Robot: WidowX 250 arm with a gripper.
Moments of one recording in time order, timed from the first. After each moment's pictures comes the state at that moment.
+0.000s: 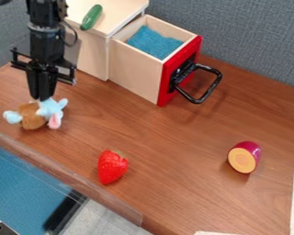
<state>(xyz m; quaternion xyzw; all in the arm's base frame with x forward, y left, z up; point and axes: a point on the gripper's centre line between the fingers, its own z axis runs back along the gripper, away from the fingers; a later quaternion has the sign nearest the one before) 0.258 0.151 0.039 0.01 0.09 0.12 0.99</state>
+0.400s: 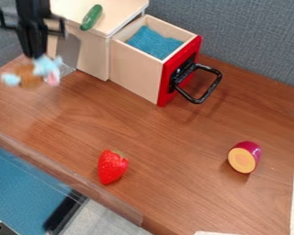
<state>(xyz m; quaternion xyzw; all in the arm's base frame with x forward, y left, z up) 0.285 0.193 0.084 -0.01 0.02 0.21 0.98</state>
